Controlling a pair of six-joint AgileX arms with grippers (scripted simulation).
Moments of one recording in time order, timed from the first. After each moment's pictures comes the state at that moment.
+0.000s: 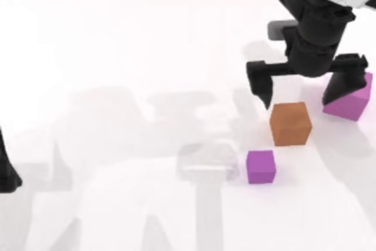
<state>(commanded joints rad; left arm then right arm) 0.02 0.00 0.00 0.00 0.00 0.00 0.41 2.11 1.74 -1.20 0.00 0.34</state>
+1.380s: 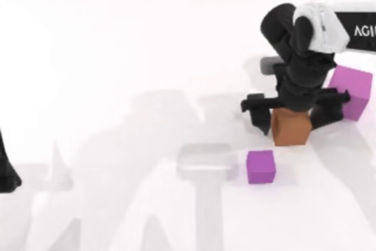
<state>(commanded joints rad) 0.02 0.00 0.00 0.00 0.00 0.00 0.41 2.21 1.53 -0.89 0.00 0.34</state>
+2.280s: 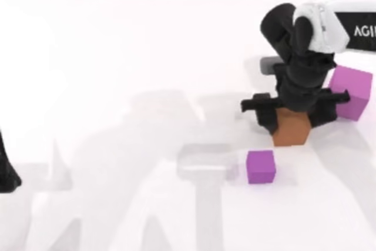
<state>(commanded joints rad) 0.02 0.00 0.00 0.00 0.00 0.00 0.40 2.19 1.53 -0.90 0.01 0.34</state>
